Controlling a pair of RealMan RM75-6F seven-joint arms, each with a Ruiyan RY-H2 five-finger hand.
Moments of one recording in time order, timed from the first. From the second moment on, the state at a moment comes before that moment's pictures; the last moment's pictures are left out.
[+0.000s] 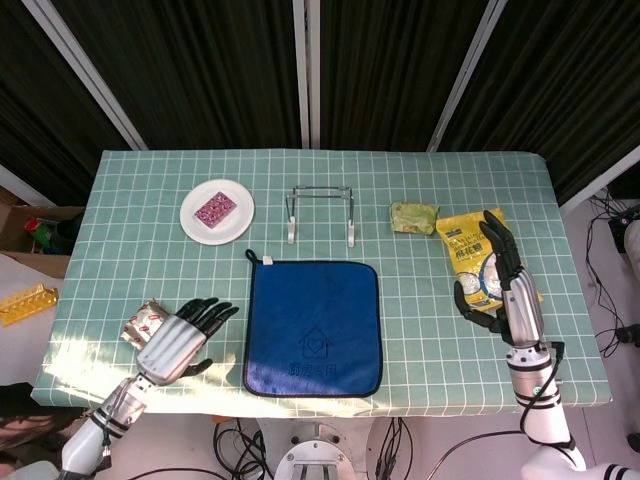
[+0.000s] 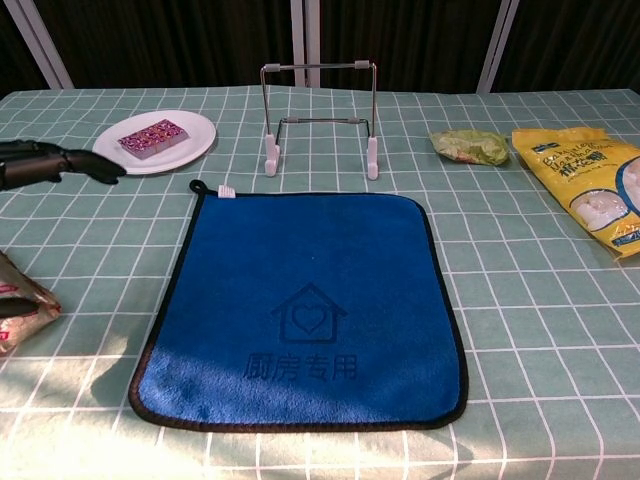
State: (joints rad) left arm -0.36 -1.26 0.15 -1.82 1.69 1.29 0.35; right arm 0.32 -1.36 0.19 -1.73 -1.67 1.61 0.35
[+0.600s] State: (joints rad) left arm -0.34 -1.46 0.20 -1.60 1.76 1.23 0.21; right arm 0.30 -1.30 0.18 -1.78 -1.68 1.63 0.35
